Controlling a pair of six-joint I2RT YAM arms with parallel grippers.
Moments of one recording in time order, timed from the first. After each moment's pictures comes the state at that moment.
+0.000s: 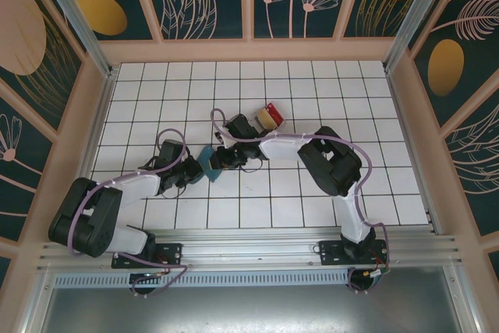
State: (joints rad) left arm -0.35 1.39 0.45 0.00 0.19 -0.90; right arm 0.84 2.09 1.33 -0.16 -0.55 0.59
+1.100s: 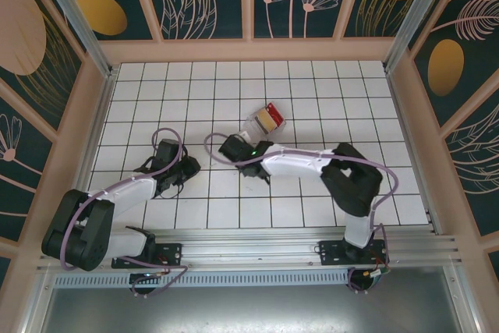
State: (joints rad) left arm -0.35 1.31 0.45 -0.05 0.12 -0.89; right arm 1.04 1.88 1.25 -0.57 0.49 0.35
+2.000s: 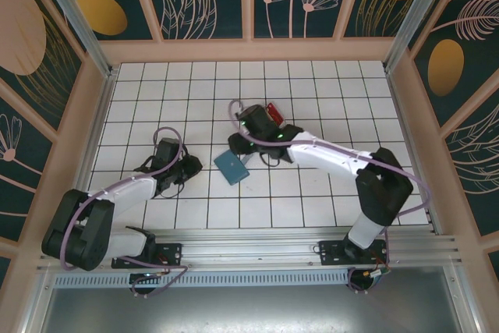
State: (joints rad) left arm -0.35 1.32 0.46 -0.03 0.18 -0.88; right arm 0.82 1.66 1.19 -0.34 -0.01 0.44
